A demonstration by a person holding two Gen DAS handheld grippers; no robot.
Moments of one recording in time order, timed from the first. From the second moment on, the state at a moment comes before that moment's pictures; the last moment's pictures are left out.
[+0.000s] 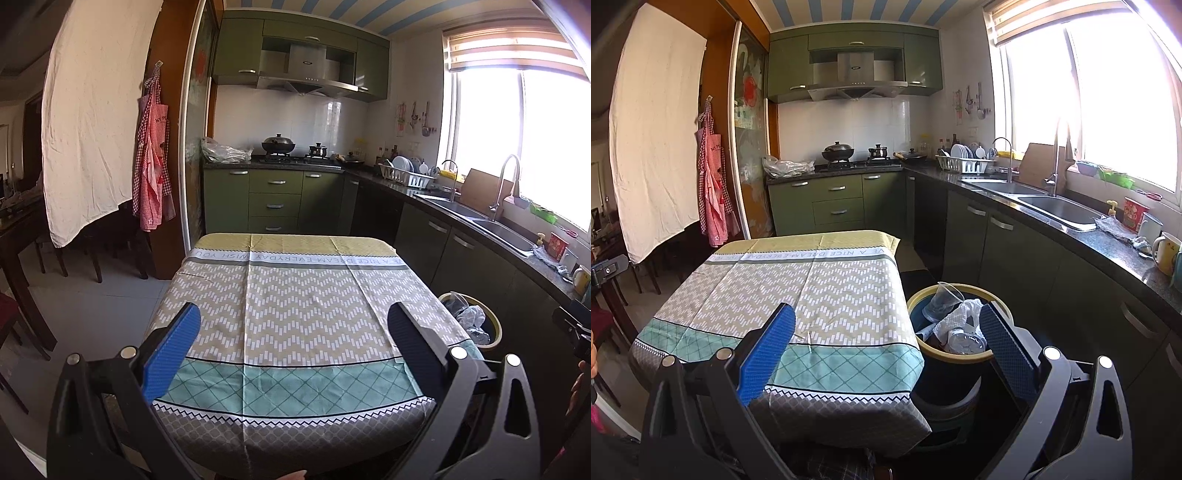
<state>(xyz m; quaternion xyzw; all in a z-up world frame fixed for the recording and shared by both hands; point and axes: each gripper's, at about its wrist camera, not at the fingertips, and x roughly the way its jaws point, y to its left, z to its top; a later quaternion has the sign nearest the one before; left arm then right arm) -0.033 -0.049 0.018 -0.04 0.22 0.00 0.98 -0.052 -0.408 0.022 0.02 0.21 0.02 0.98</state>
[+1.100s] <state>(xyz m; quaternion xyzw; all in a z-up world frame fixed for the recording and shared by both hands) -0.033 -0.053 0.015 -0.02 0.22 0.00 0.97 -0.047 -0.412 0.018 0.02 0.21 0.02 0.98</state>
